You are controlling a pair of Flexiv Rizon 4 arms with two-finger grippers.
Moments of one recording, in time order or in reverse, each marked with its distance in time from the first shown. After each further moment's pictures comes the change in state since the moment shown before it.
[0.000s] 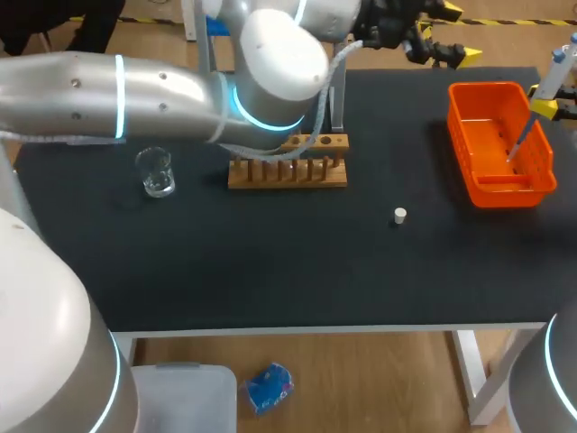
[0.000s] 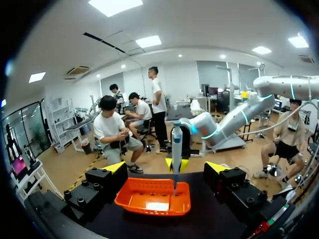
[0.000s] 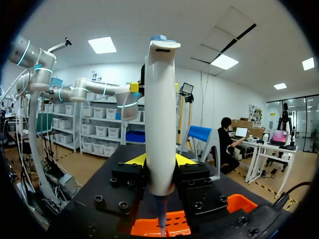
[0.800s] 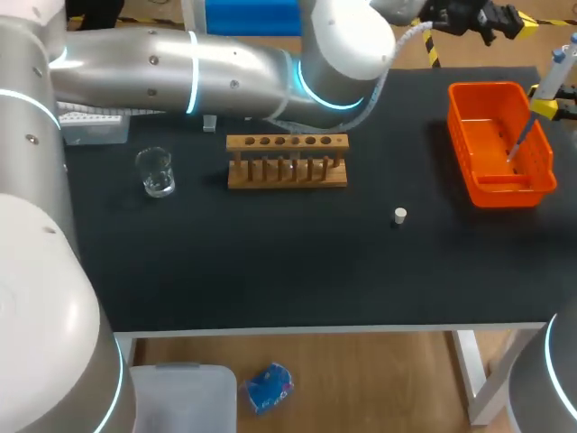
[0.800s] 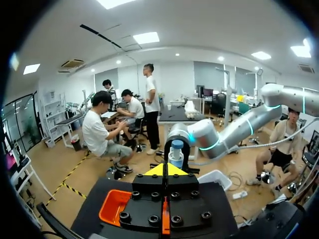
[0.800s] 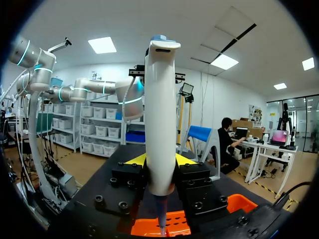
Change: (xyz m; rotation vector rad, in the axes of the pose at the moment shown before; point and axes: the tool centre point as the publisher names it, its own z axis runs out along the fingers) left arm 0.006 -0.028 0.083 -0.013 0.066 -0.065; right arm 0.000 0.000 0.000 0.000 0.000 0.000
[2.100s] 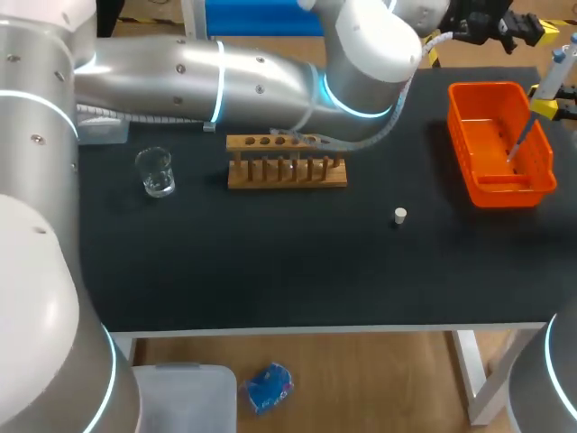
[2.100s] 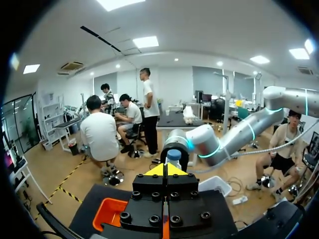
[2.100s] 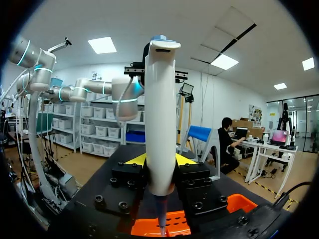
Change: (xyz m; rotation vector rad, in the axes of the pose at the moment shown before) left arm 0.007 -0.007 0.028 0.057 0.020 0.002; right arm 0.000 0.000 0.000 0.000 0.000 0.000
